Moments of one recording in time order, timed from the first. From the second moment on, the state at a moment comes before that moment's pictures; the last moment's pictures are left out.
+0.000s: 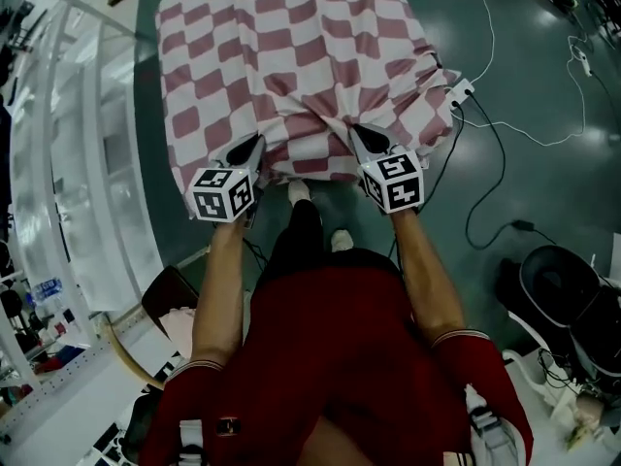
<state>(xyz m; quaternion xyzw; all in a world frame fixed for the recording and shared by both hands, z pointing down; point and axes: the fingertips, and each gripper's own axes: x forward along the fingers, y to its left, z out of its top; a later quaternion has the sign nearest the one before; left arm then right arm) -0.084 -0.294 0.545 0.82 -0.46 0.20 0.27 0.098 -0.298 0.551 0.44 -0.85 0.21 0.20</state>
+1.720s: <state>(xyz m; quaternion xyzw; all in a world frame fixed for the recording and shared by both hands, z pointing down) -0.171 0.156 0.378 0.92 -0.35 -0.02 0.18 -0.004 0.164 0.403 0.52 -0.83 0.18 0.04</state>
